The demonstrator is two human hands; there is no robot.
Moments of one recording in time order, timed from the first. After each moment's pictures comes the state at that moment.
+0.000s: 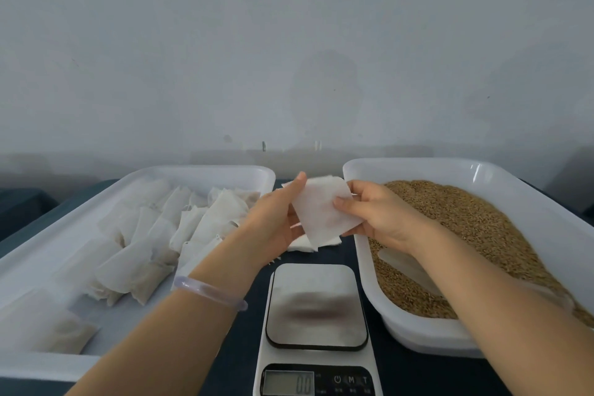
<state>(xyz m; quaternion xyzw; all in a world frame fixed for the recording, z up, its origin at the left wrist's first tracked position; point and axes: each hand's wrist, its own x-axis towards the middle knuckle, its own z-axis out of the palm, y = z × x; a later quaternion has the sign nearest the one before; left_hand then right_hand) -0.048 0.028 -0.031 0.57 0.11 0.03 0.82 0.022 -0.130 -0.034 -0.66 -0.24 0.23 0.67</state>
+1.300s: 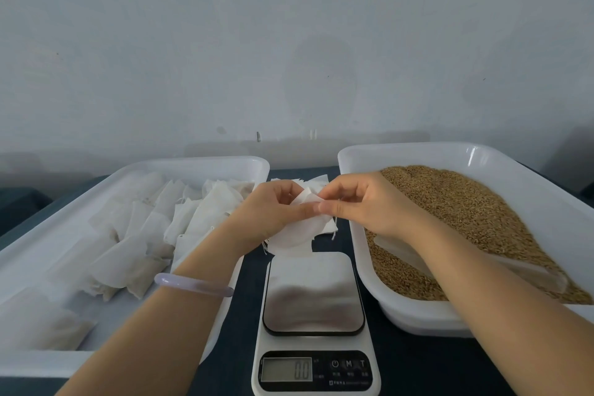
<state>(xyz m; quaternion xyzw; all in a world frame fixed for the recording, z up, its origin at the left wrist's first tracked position) -0.062 0.036 -0.030 0.83 0.03 0.05 0.56 0.010 -0.141 -0.034 -0.74 -0.41 0.09 0.52</state>
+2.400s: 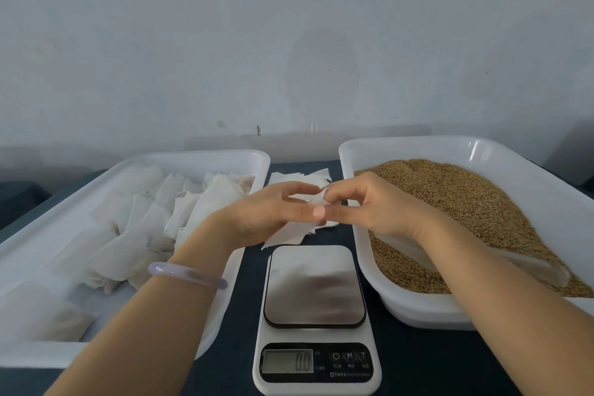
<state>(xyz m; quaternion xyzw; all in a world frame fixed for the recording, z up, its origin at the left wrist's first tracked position) -0.065 0.043 -0.024 0.79 -0.05 -0.11 0.60 -0.001 -0.145 -0.027 -0.74 -0.47 0.14 0.46</state>
